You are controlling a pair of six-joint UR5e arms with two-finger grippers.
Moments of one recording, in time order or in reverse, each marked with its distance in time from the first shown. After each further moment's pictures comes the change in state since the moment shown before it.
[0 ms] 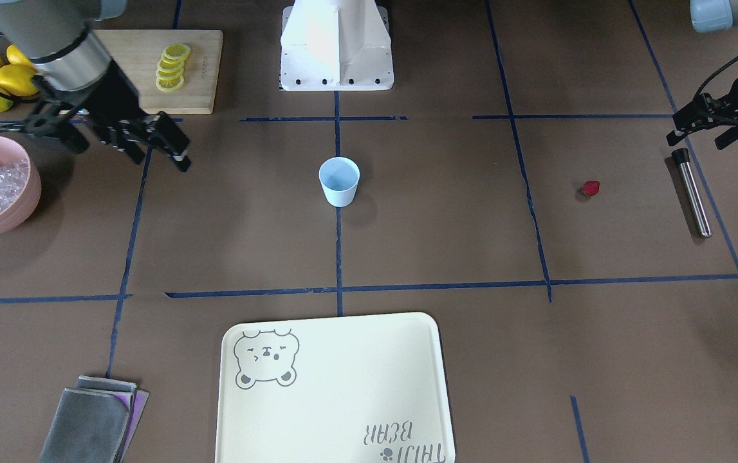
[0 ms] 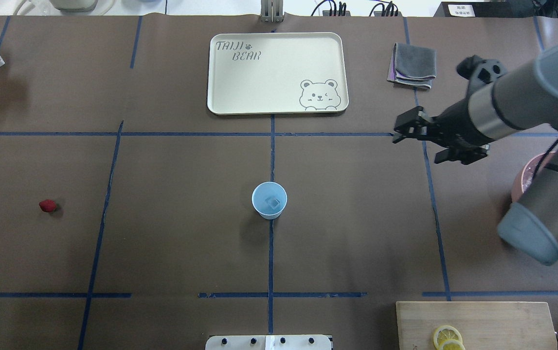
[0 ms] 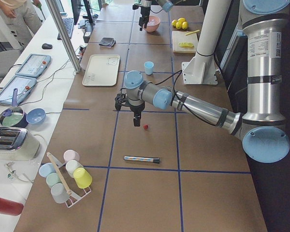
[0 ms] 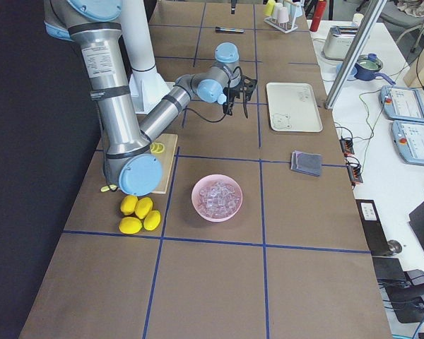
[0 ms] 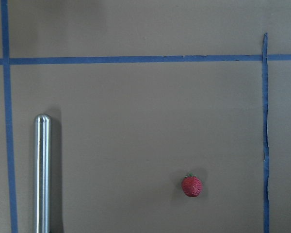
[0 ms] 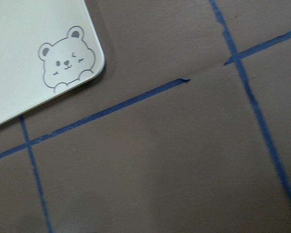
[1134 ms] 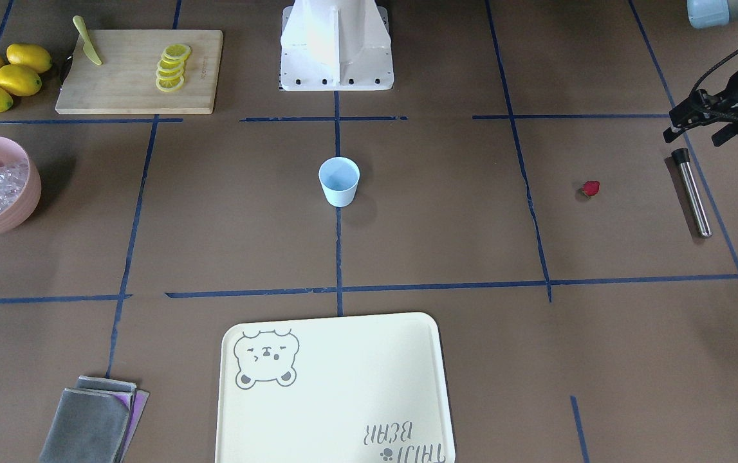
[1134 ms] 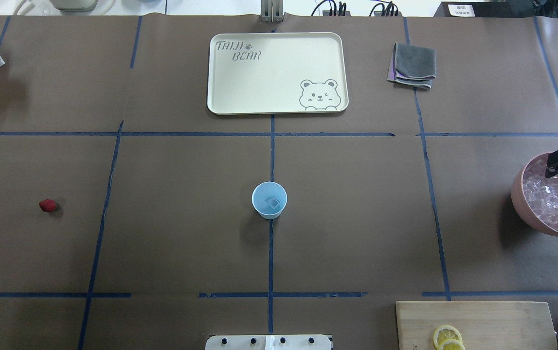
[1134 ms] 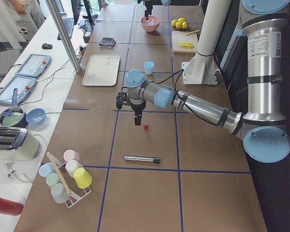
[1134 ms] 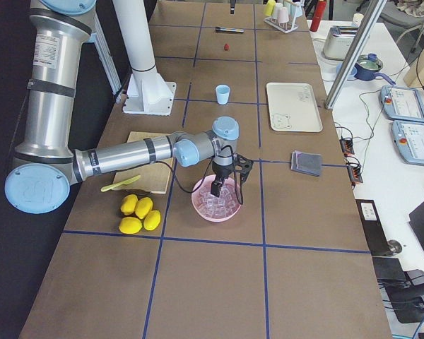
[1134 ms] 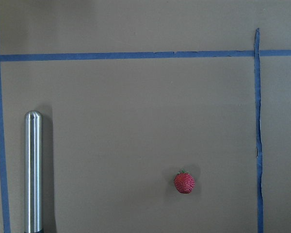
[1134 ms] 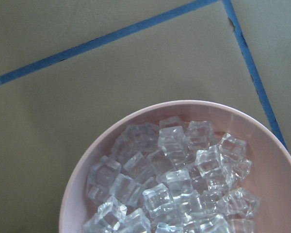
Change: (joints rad) left arm 0.002 0.009 -0.017 -0.001 0.002 -0.006; right arm 0.246 -0.325 -0.169 0.001 0.087 -0.347
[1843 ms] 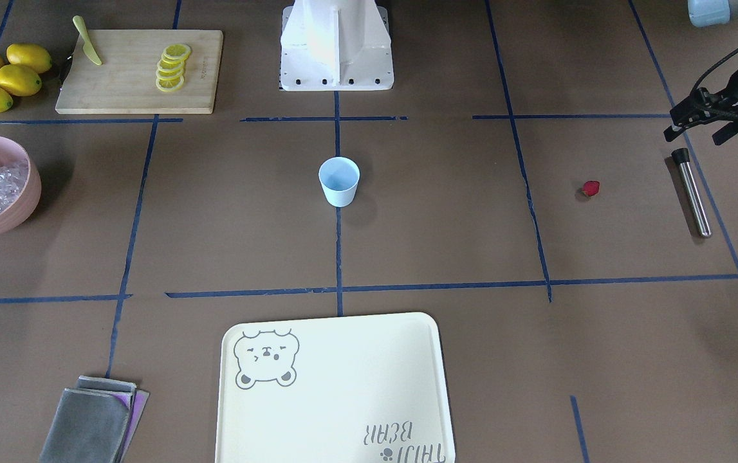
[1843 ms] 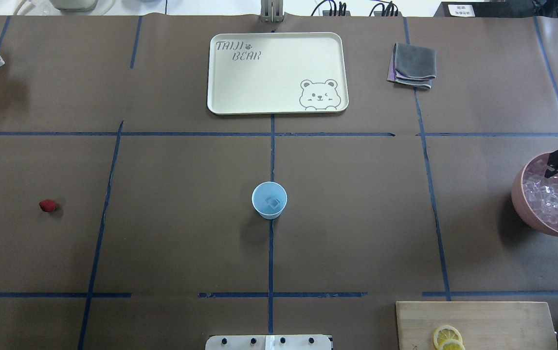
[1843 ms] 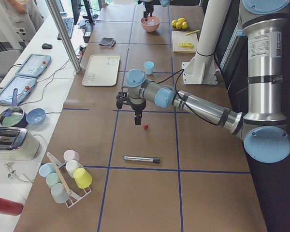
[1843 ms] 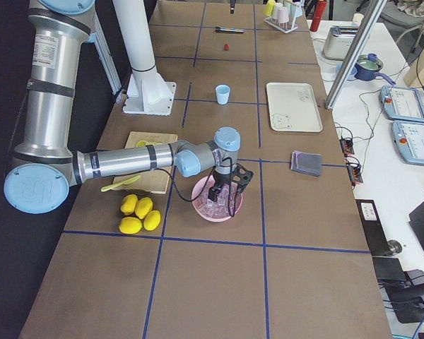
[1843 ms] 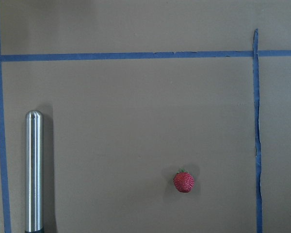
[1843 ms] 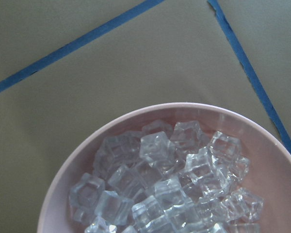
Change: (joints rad) left arm -0.003 0.002 -0.006 0.000 0.000 0.000; right arm 0.006 -0.005 -0.070 0.081 0.026 0.129
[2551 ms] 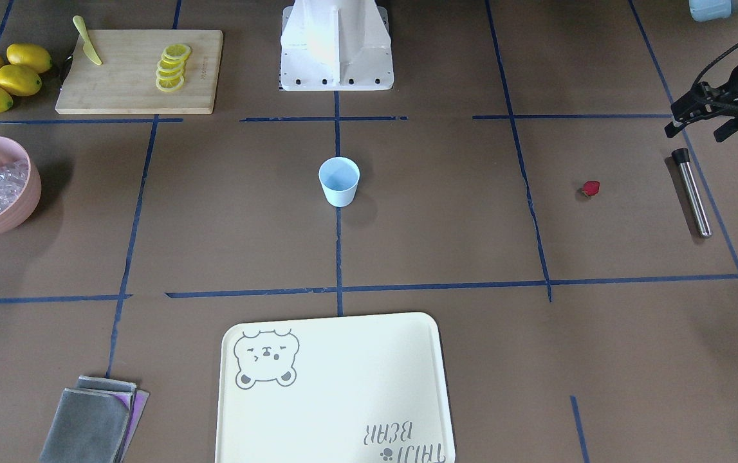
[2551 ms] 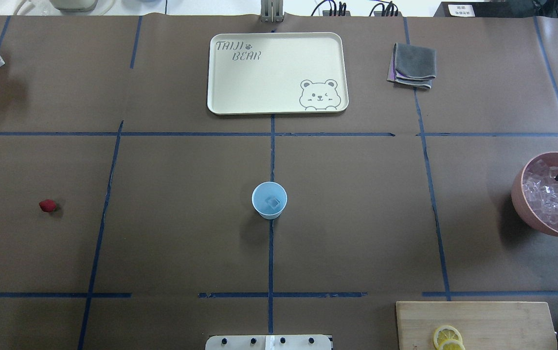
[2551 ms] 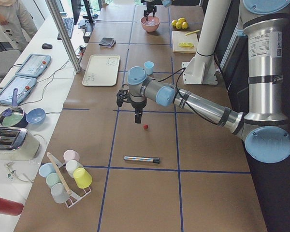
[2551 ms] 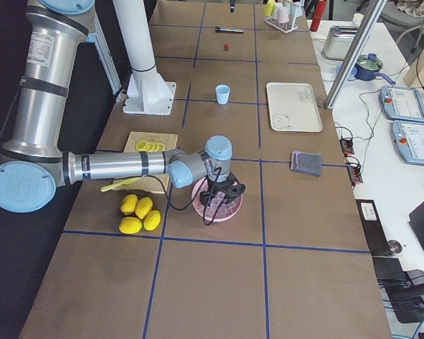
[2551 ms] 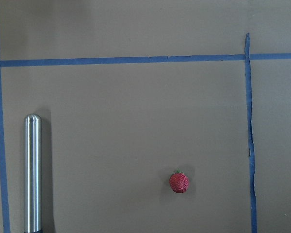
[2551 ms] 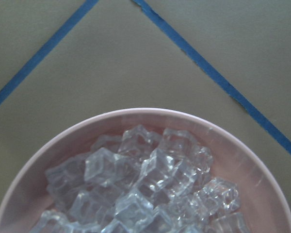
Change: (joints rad) left arm -0.005 0.003 -0.021 0.003 0.007 0.000; right arm 0.001 -0.081 -0.050 0.200 -0.006 0.330
